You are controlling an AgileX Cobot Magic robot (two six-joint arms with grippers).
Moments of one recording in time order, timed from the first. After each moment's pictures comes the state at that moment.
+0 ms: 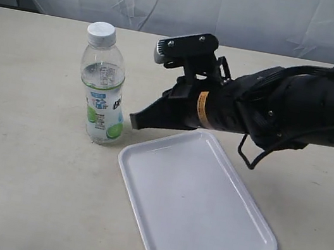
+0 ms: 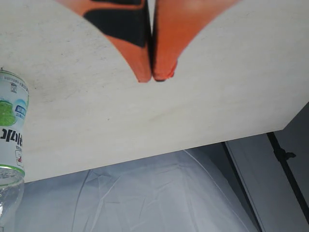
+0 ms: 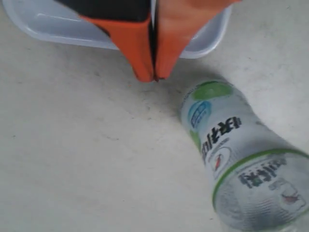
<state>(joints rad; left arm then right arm) -0.04 0.00 0.00 0.05 0.26 0.12 0.85 1.73 -0.94 -1.73 0.00 1.81</state>
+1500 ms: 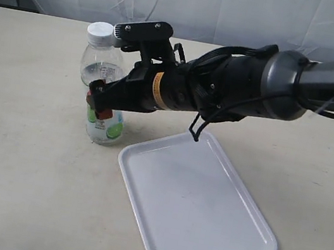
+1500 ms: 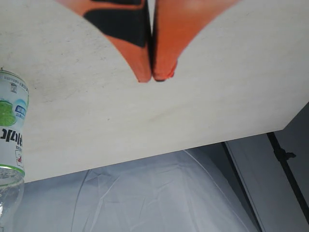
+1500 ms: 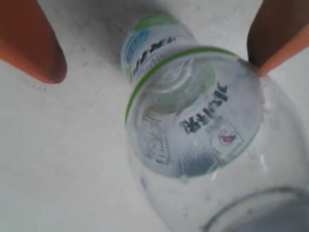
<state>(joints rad) -0.04 0.00 0.00 0.05 0.26 0.12 0.90 1.93 -1.19 -1.60 -0.09 1.73</state>
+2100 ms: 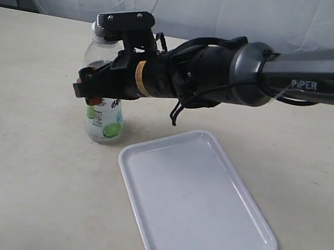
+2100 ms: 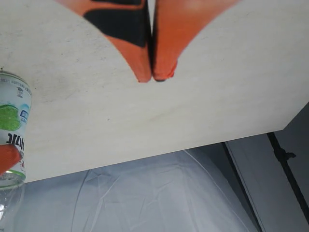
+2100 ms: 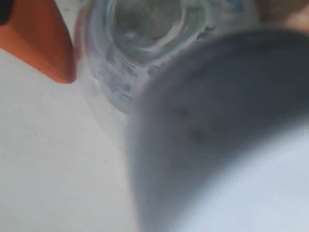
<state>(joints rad) -0.04 0.00 0.00 0.05 0.26 0.12 0.90 2.05 -1.34 -1.62 -0.10 1.72</state>
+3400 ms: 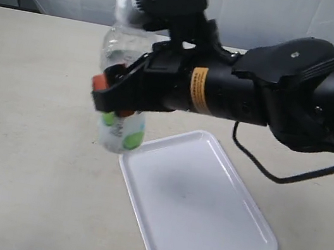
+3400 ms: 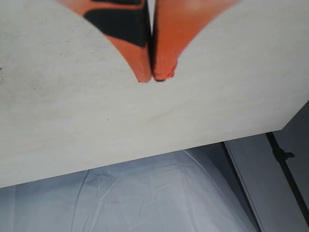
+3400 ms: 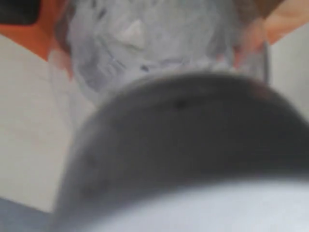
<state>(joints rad) -0.04 0.00 0.00 0.05 0.26 0.12 0.96 1.51 -0.95 -1.71 -0.05 1.86</state>
